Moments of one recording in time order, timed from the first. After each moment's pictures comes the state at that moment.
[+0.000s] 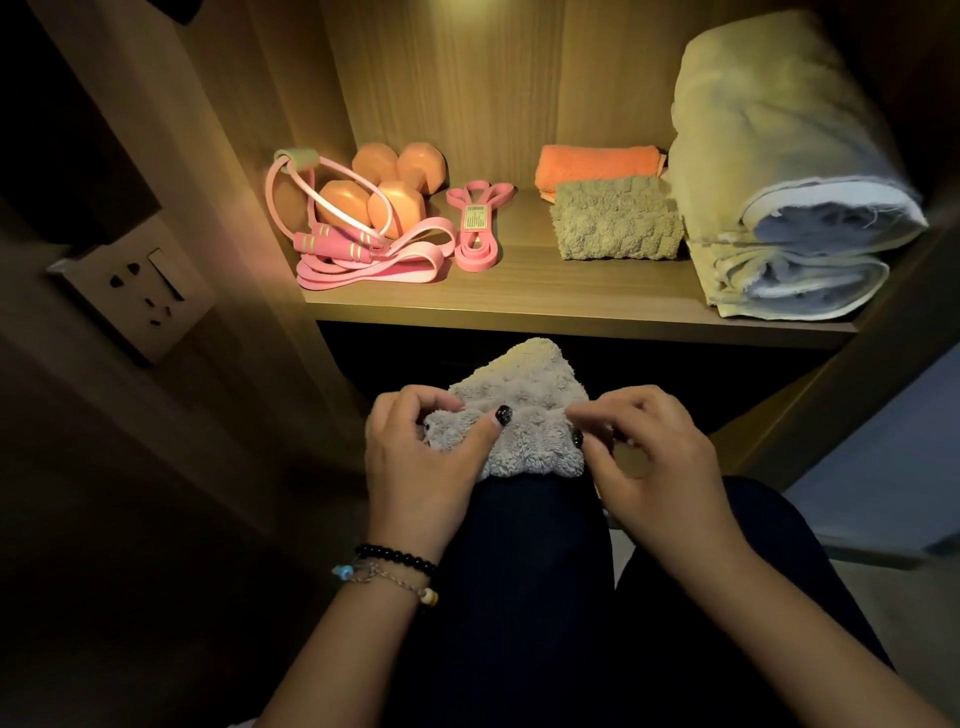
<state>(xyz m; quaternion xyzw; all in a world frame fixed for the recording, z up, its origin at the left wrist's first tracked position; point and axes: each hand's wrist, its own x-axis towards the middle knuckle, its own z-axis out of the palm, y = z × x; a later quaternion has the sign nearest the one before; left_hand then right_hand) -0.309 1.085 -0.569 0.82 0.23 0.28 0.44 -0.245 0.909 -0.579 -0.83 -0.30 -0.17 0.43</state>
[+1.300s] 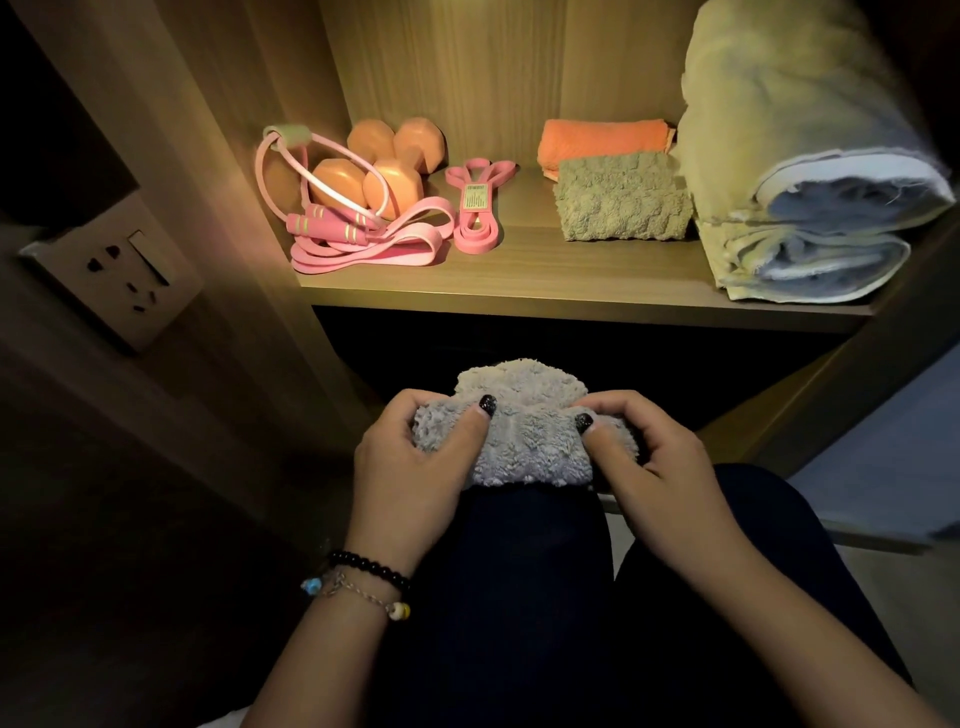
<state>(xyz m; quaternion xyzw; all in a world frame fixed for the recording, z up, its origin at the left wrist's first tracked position) -0.320 1.087 -0.564 0.78 0.22 0.24 0.53 -0.251 0.910 -0.582 -0.79 -0.21 0.02 0.58</state>
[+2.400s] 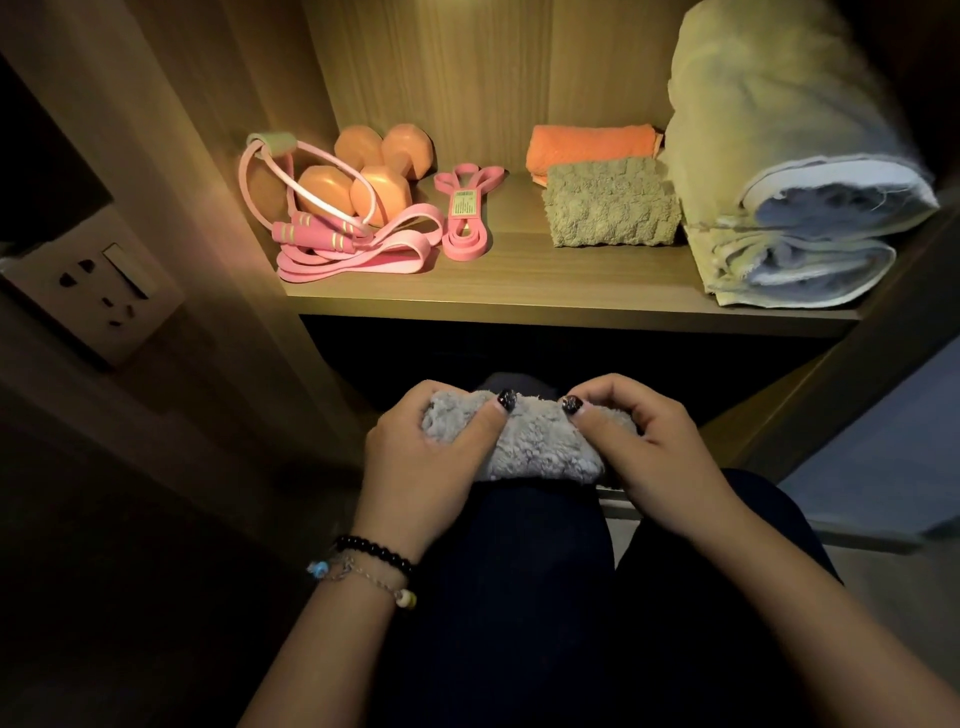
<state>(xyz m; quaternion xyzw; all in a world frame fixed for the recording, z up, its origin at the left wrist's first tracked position) -0.301 1.083 -0.559 0.82 0.19 0.21 0.49 -0.225 0.910 -0.570 -0.76 -0.24 0.08 0.60</state>
